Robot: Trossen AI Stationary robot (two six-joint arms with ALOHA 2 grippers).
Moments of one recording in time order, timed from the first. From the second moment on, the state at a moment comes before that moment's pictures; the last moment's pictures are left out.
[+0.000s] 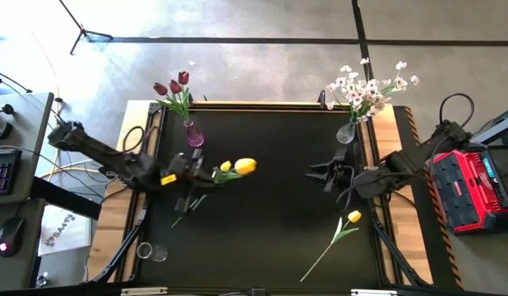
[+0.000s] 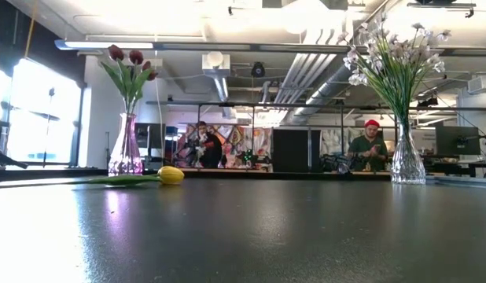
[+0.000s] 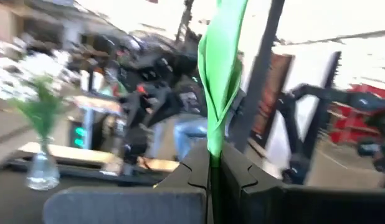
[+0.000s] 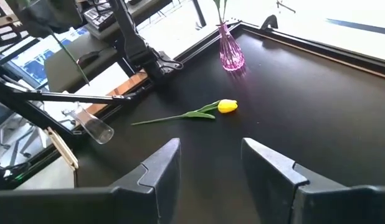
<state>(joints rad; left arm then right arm) -0.43 1.01 0.76 0.41 -0.34 -0.15 0.52 1.04 1.08 -0.63 0.74 0.88</state>
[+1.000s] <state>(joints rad) -0.53 1.17 0.58 0.94 -0.64 -0.13 0.45 1.44 1.08 0.37 0.47 0.60</state>
